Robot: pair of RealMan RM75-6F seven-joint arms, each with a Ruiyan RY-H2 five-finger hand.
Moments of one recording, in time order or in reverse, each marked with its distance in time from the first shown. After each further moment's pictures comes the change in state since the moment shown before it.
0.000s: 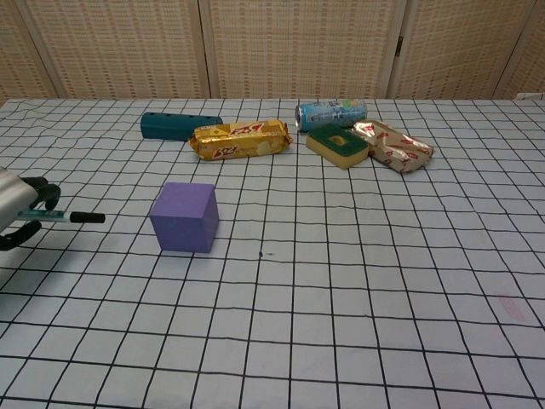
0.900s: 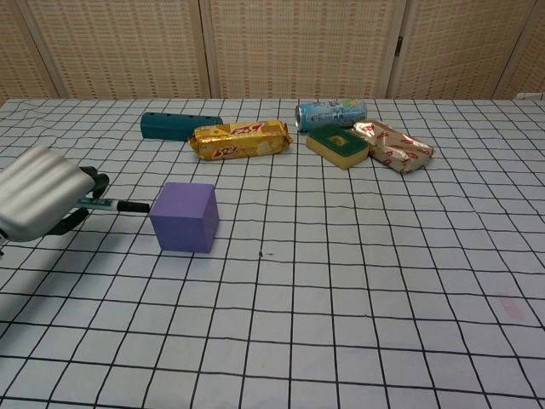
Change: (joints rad) left arm -0.115 -0.072 -0.031 -0.056 -0.053 -0.095 0.155; right arm 0.016 0.017 0.013 -0.011 0.051 -0.033 0.025
